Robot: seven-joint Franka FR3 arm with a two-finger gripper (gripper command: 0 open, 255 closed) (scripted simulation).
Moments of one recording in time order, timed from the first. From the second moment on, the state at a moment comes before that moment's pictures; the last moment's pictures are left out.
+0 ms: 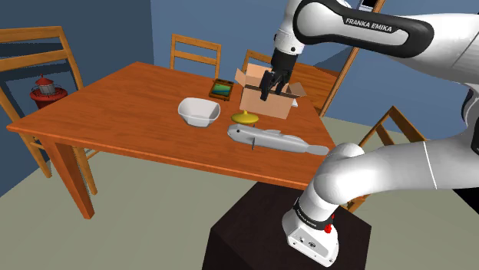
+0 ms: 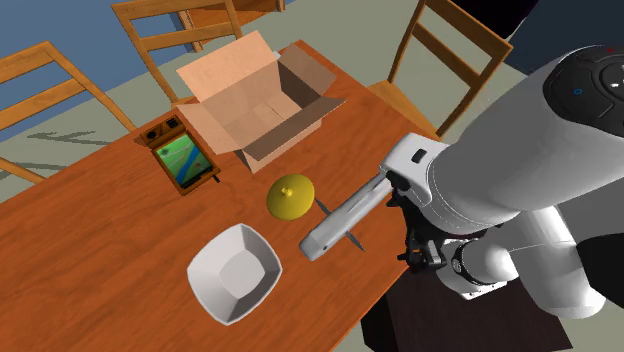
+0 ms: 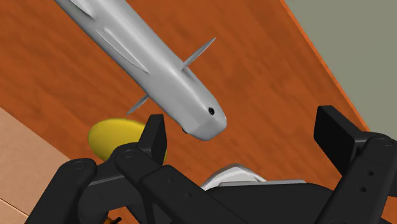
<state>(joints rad) -0.02 -0.80 -0.07 -2.40 -0.09 1.66 -0.02</state>
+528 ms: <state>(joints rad) -0.04 -0.62 -0.18 -2.38 -0.11 1.81 -0.10</state>
